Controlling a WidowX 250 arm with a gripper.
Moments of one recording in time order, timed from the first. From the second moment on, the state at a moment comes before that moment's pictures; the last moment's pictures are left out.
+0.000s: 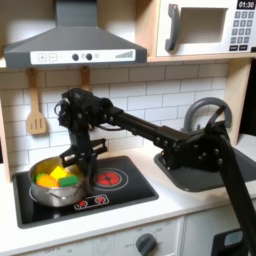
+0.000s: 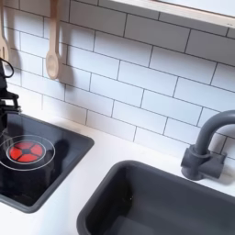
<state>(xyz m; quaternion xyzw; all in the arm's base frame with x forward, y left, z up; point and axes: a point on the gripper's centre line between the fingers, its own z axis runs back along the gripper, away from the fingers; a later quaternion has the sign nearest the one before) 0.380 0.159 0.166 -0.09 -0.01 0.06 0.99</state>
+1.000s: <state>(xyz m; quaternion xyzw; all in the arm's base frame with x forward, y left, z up) 0.396 0.117 0.163 -0.06 -0.01 0.02 1.00</state>
